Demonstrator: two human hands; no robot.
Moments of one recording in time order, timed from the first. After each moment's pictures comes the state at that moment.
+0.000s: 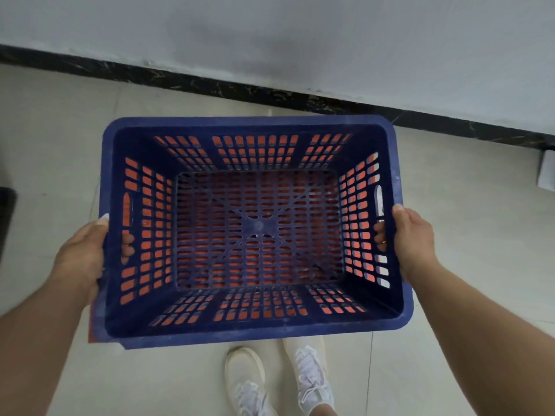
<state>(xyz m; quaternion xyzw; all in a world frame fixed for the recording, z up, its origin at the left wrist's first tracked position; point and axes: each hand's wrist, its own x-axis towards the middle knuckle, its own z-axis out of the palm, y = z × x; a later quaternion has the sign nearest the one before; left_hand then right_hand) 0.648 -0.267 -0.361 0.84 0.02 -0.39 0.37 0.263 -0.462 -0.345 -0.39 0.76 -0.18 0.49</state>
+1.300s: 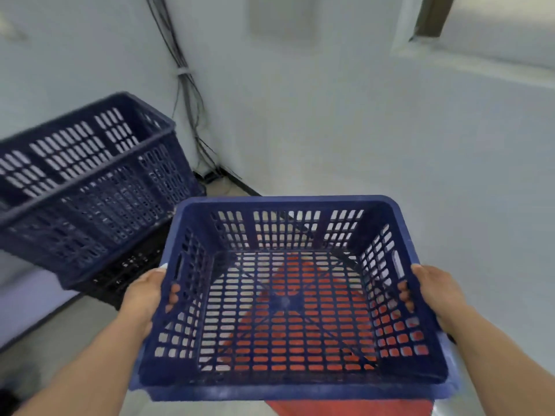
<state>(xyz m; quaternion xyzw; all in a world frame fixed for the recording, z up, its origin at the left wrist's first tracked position) 0.660 -0.082 0.108 0.78 0.20 -0.17 0.57 0.446 -0.447 0.098 -0.64 0.52 -0.07 0.57</state>
